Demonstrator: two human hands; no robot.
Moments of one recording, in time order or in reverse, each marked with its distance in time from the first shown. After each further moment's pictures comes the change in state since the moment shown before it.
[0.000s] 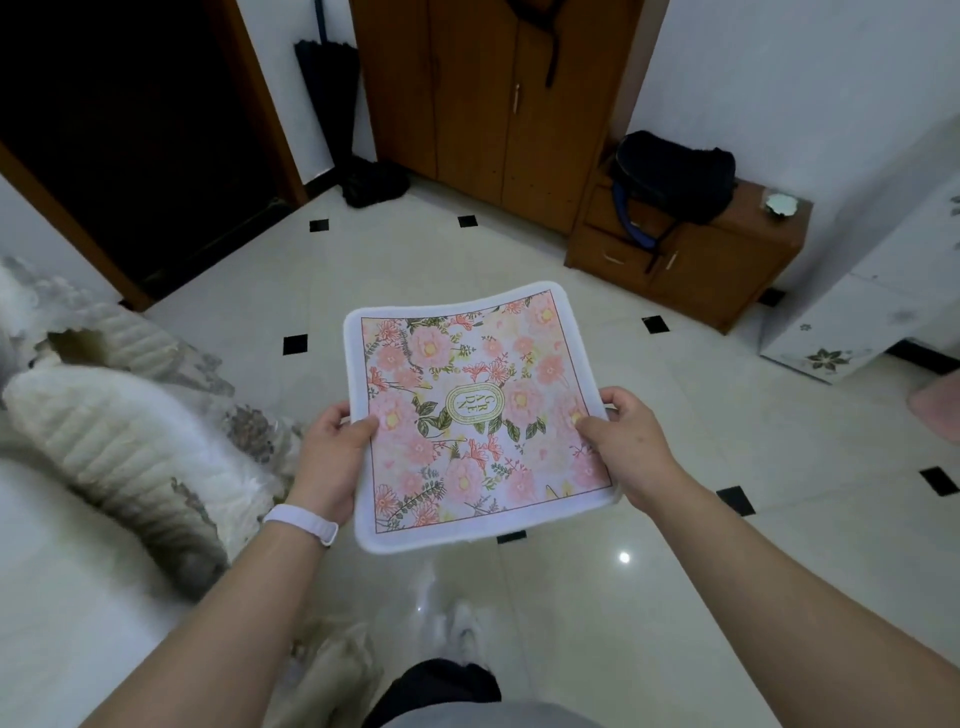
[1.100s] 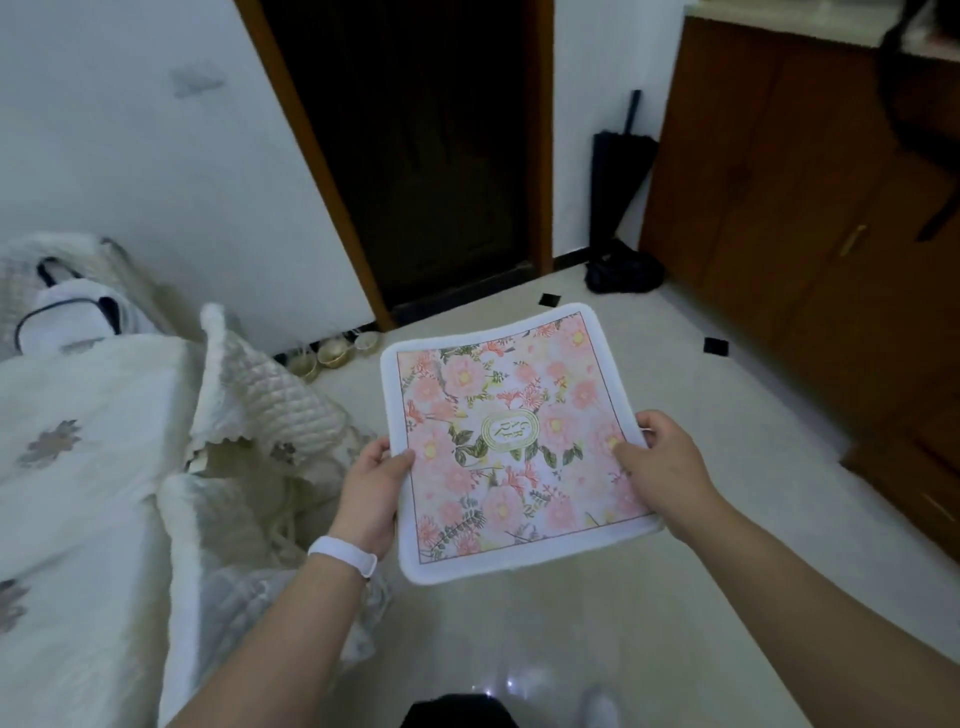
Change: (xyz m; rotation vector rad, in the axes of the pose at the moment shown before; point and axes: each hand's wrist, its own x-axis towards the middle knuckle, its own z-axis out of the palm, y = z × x) left_hand 0.268 0.176 0.041 -0.332 0.516 0.003; right_hand 0.393 -0.246 0.182 -0.233 -0.520 -0.295
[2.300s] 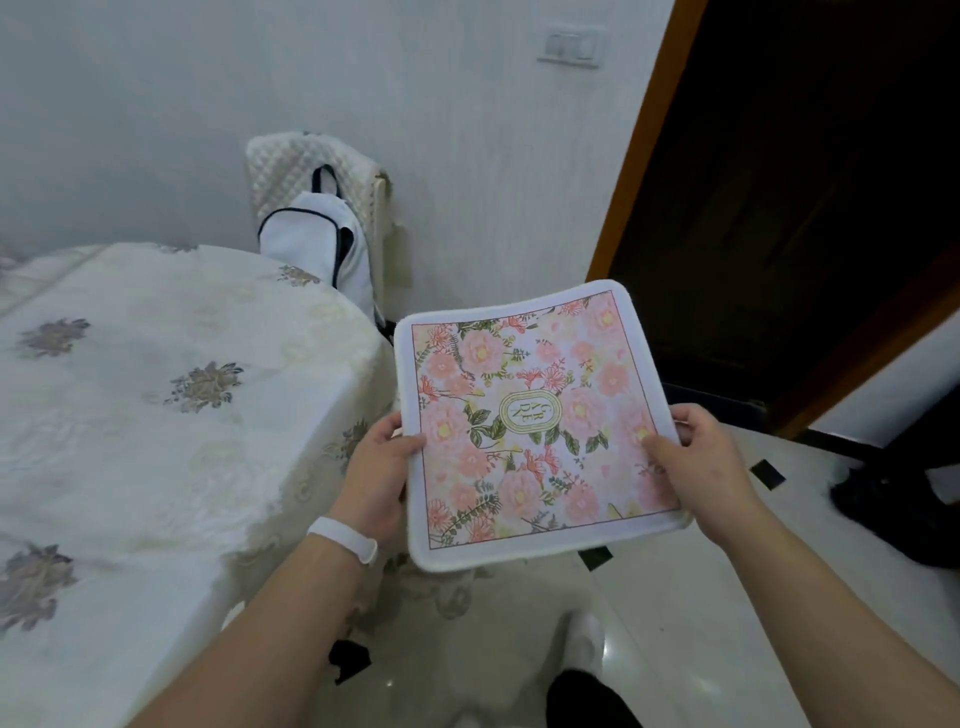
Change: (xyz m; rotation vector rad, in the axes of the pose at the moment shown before) left_hand 0.318 0.197 -0.210 -0.425 0.428 0.078; right_hand 0.332 -0.263 0.413 -0.219 -0.490 -0.311
